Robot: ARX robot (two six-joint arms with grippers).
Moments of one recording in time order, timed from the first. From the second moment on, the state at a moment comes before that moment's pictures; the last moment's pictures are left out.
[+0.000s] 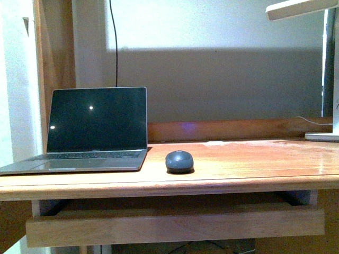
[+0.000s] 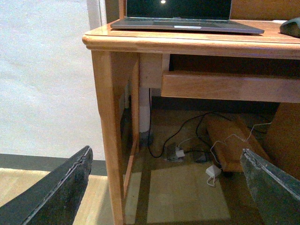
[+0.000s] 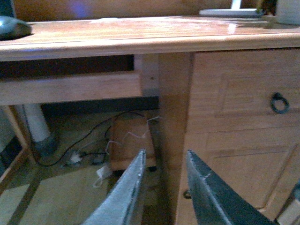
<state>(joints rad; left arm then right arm) -0.01 0.00 0.01 0.00 0.00 -0.01 0.01 0.01 0.02 0.00 0.01 0.02</state>
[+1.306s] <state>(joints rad) 0.00 0.00 0.01 0.00 0.00 -0.01 0.00 0.01 0.02 0.00 0.00 0.00</state>
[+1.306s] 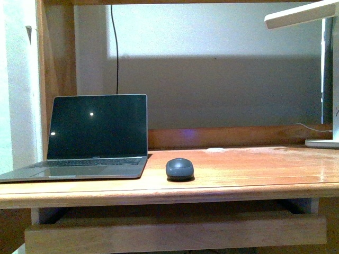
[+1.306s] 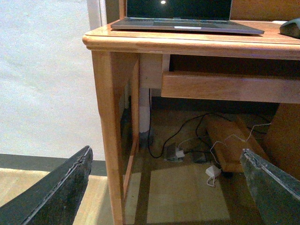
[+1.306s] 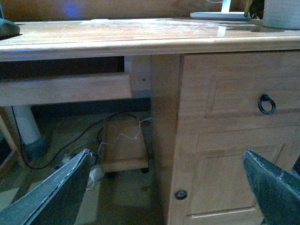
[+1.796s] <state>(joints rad) 0.00 0.00 0.01 0.00 0.00 -0.01 0.00 0.01 0.02 0.00 0.00 0.00</state>
